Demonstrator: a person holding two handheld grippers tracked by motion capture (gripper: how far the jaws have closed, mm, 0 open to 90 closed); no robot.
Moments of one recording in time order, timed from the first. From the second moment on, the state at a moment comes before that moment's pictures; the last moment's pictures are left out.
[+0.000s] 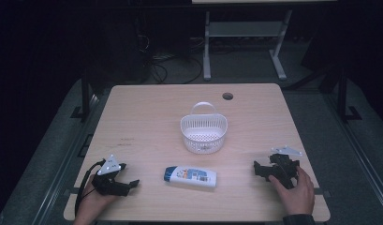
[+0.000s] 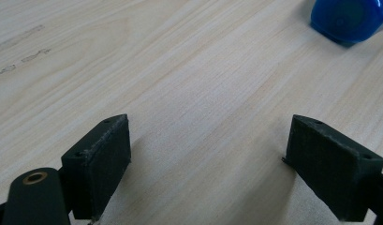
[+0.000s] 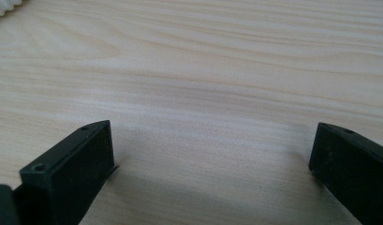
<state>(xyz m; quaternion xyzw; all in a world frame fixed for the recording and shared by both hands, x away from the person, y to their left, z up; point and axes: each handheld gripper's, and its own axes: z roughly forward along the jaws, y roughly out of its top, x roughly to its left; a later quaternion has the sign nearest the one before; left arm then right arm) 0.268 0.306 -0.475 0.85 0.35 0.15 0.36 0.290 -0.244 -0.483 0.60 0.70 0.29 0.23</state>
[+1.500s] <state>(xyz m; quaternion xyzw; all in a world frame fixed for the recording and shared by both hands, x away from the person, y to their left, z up) 0.288 0.224 -0.432 0.87 0.22 0.09 0.43 0.290 -0.244 -0.483 0.61 0.70 0.29 0.24</state>
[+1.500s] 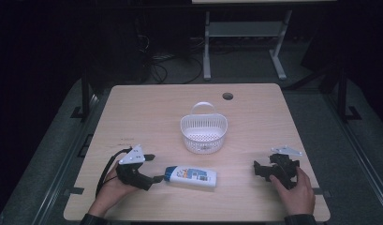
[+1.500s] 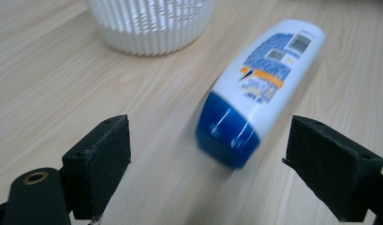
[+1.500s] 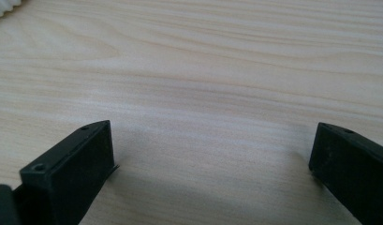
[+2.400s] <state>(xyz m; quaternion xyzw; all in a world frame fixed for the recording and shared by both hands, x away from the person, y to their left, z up) 0.286 0.200 -0.440 0.90 0.20 0.07 0.39 0.290 -0.244 -0.483 0.61 0.70 0.29 0.24</state>
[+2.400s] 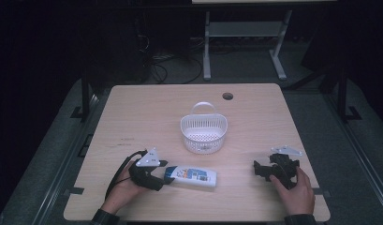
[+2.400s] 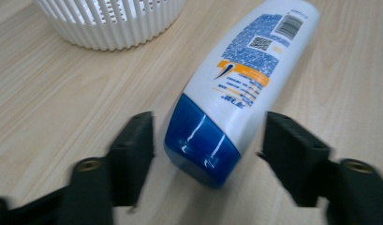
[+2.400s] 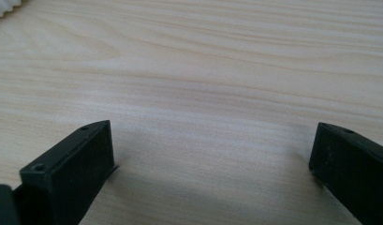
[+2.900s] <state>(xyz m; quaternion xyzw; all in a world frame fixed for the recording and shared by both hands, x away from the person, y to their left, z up) 0.275 0.199 -0.437 0.90 0.19 0.03 0.39 0.290 -0.244 -0.483 0.61 0.70 0.29 0.24</state>
